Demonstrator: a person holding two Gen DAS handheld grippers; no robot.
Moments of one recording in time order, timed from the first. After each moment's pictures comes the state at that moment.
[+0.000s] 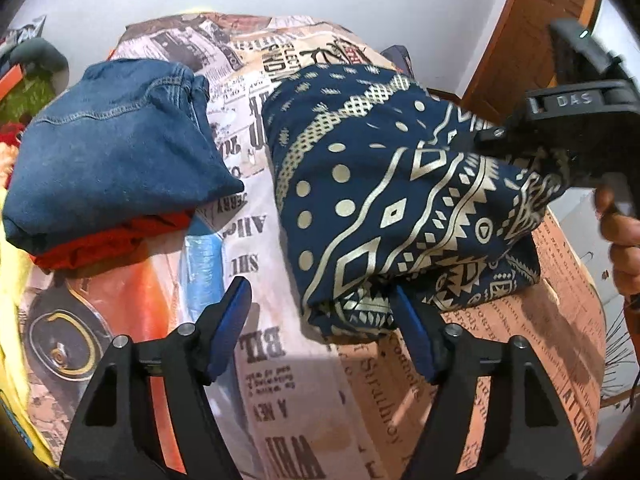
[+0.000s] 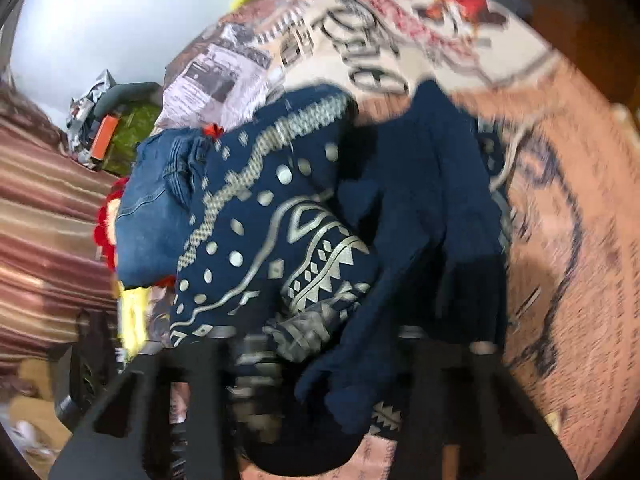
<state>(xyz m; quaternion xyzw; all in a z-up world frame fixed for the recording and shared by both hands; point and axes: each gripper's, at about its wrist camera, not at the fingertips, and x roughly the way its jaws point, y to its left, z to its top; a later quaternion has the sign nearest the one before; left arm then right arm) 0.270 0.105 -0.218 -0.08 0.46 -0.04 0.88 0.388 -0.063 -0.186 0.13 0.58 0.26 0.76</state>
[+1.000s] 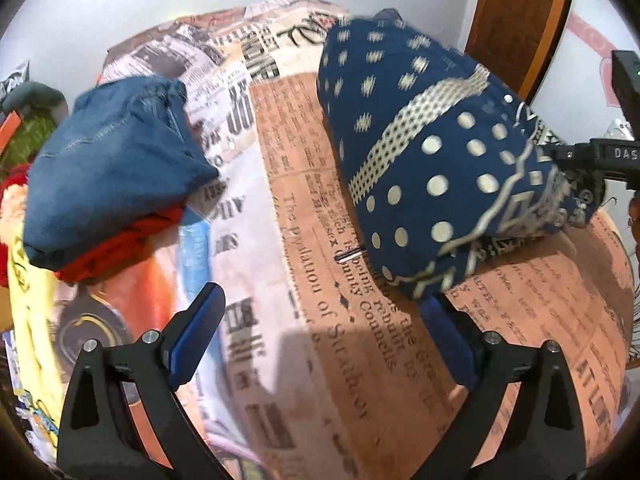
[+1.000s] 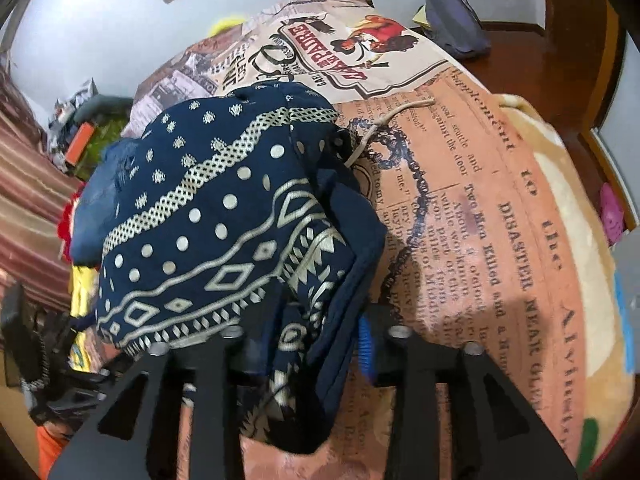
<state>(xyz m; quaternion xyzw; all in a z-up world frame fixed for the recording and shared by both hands) 0.256 0.063 -0.207 0.02 0.49 -0.02 0.87 0.354 -0.164 -0.206 0.09 0.53 0.21 0.82</state>
